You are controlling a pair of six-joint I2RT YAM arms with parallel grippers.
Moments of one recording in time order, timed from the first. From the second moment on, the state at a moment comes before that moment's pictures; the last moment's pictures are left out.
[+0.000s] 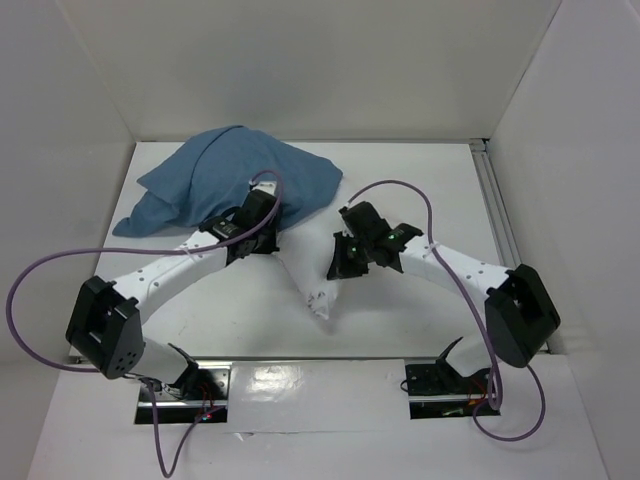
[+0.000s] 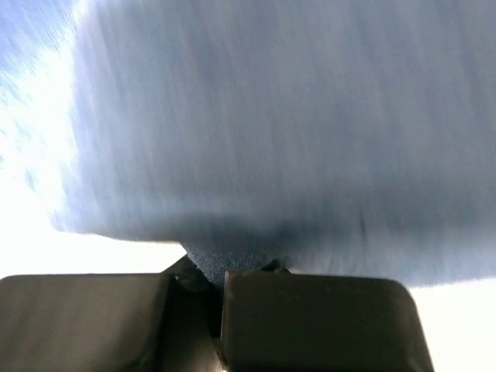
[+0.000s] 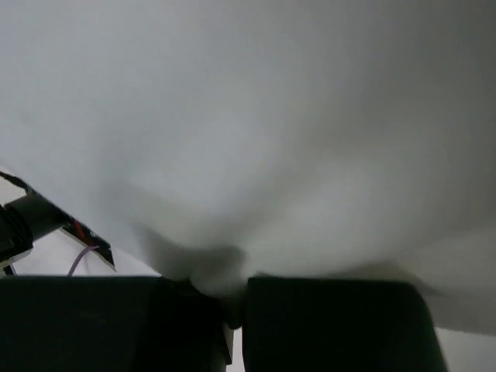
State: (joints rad) left arm -0.58 1.43 1.06 -0.50 -0.25 -0.47; right arm 0.70 1.43 0.98 -0.47 -0.21 0.67
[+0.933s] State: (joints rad) left arm -0.72 1.32 1.12 -0.74 -0.26 -0.54; right arm 0.45 1.39 1.00 -0.37 -0.27 0.71
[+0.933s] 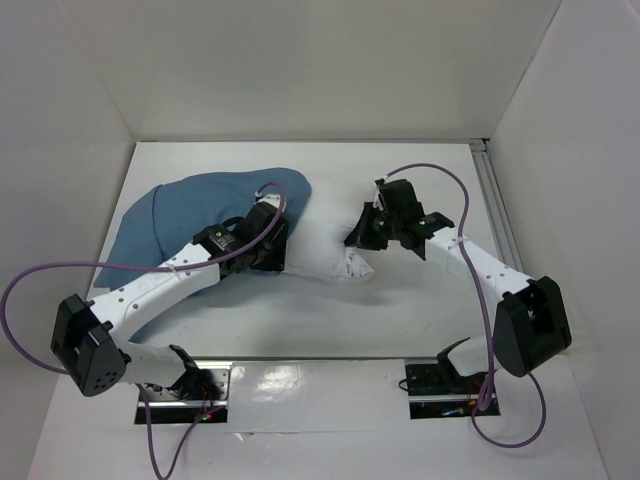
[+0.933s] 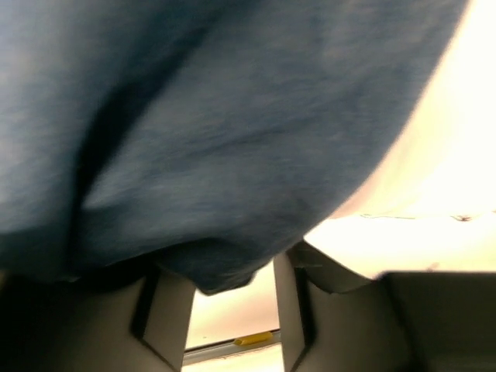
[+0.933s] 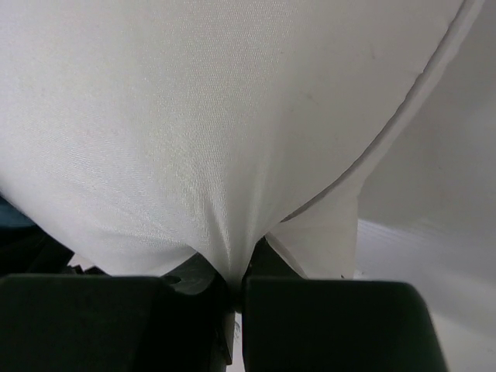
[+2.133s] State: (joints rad) left arm -0.85 1.48 1.43 -0.79 -0.09 -0.59; right arm 0.46 1.49 1.05 -0.32 -0.27 0.72
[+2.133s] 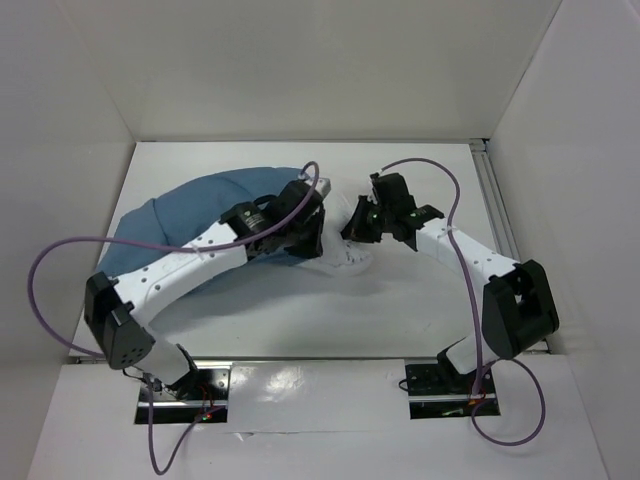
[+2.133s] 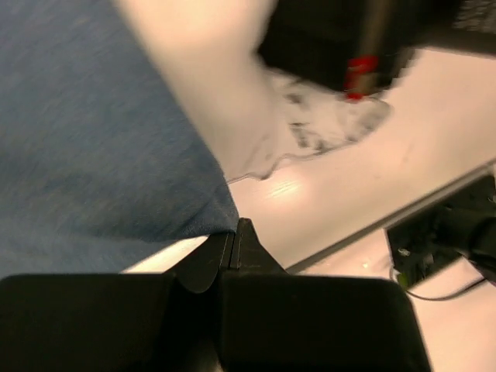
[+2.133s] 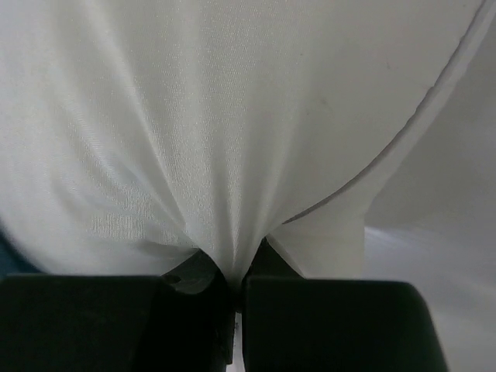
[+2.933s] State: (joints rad) left arm -0.74 1.44 2.11 -1.24 0.10 -0.50; right arm 0.52 0.97 1.19 -1.01 -0.44 0.50
